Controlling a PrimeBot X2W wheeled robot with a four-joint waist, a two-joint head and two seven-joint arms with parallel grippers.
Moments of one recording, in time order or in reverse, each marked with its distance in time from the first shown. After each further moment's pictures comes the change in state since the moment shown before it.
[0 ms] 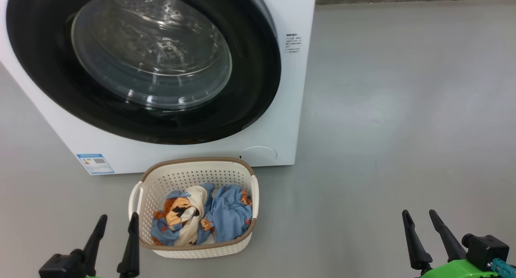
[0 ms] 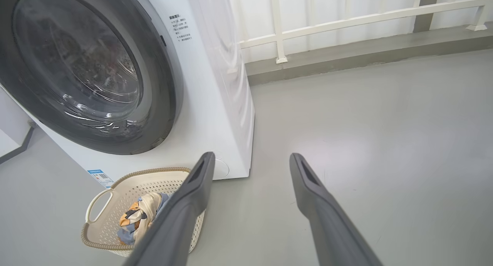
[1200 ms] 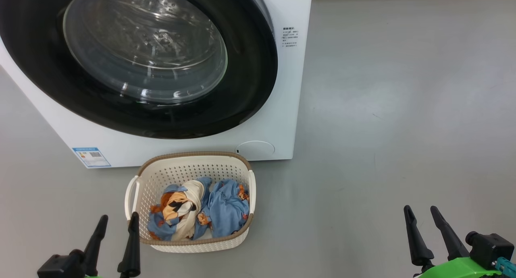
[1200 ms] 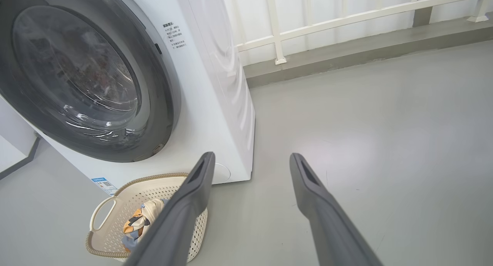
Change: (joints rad) left arm 0.002 -0.010 0.001 -0.003 -0.030 0.000 0.000; right arm 0.000 0.007 -0.004 -0.025 0.040 0.000 0.000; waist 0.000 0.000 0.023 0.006
